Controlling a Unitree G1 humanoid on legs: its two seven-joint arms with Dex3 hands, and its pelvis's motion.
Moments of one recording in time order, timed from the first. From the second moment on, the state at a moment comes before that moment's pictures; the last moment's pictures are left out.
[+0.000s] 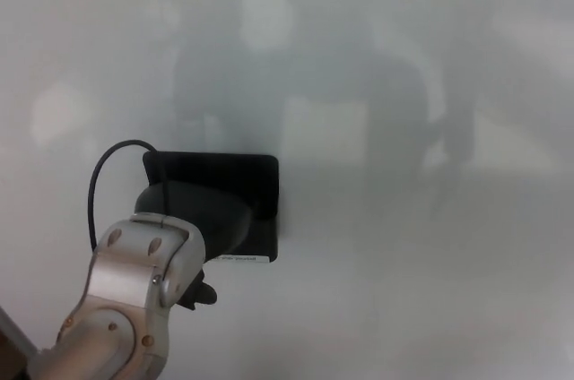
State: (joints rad) left_arm -0.38 0.48 -0.58 -0.26 1.14 0.49 -0.89; right_arm 0.08 -0.16 0.05 1.30 -0.23 -0.65 -0.15
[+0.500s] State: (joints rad) left_arm -0.48 0.50 -0.49 -0.10 0.95 0.40 -0.91; right_arm 0.07 -0.16 0.05 1.30 -0.23 -0.65 -0.15
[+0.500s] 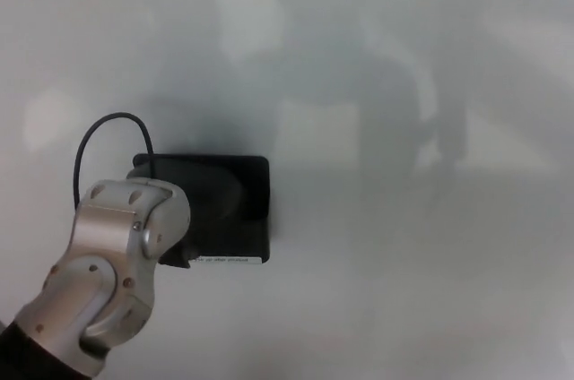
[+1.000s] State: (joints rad) left_arm -0.51 0.51 -0.42 -0.06 0.77 0.40 -0.97; right_arm 0.07 -0.16 0.06 1.30 -0.23 -0.66 -0.14
